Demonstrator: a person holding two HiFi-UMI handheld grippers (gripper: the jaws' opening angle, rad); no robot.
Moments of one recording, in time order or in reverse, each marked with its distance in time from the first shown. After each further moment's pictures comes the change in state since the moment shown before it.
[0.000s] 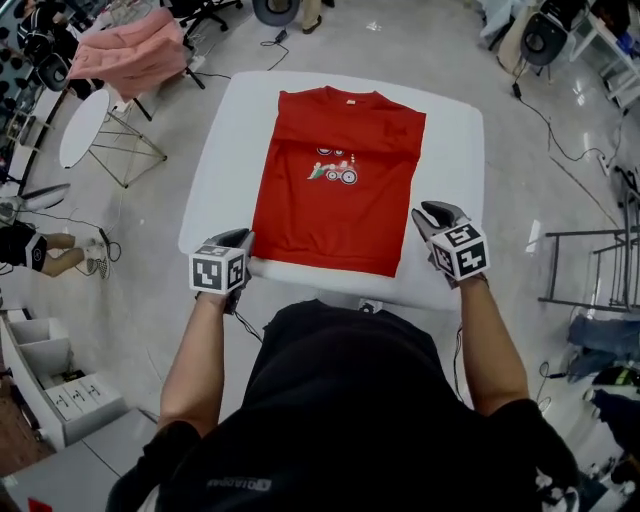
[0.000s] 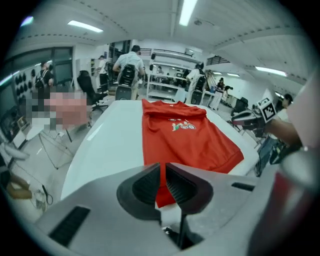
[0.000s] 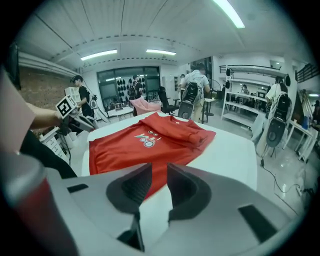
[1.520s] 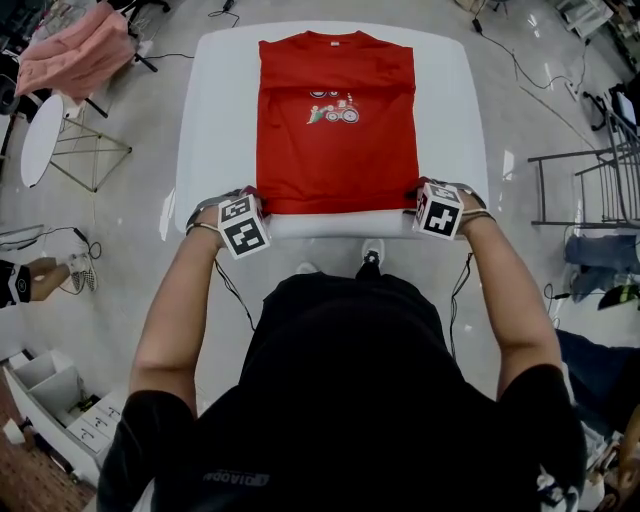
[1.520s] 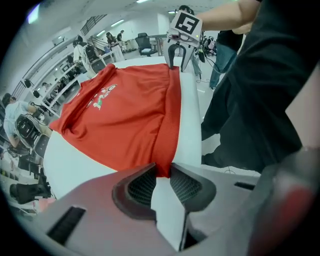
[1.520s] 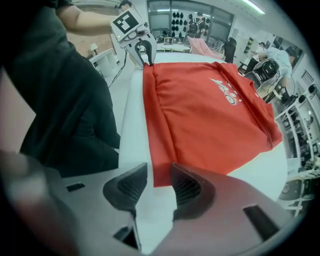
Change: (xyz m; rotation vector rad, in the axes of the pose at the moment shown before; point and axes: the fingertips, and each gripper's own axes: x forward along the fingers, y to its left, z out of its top) left arm 0.032 -0.015 -0.084 1.131 0.434 -0.355; right arm 0.011 0.130 -0.121 -0.581 0.661 0.278
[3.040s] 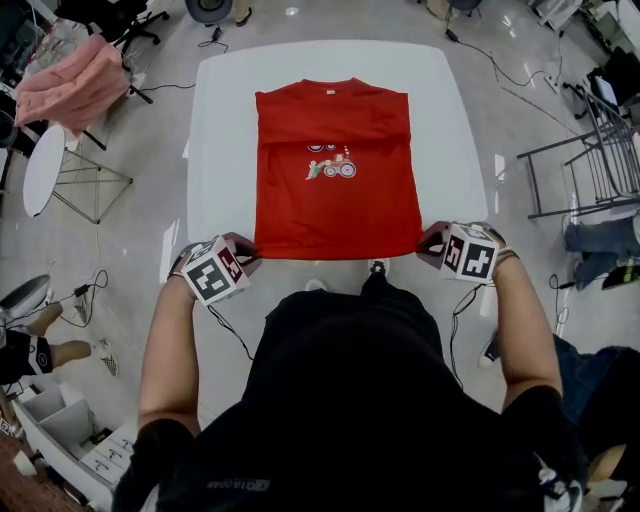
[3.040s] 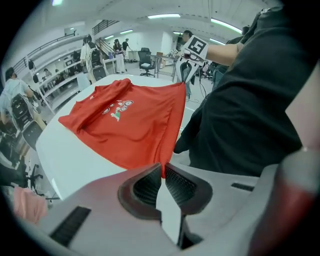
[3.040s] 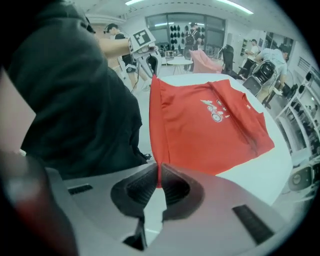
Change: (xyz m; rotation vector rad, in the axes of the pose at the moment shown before) left arm -0.084 -0.075 -0.030 -0.073 -0.184 -0.163; right arm -0.074 0.120 0.017 0.058 -0.151 0.098
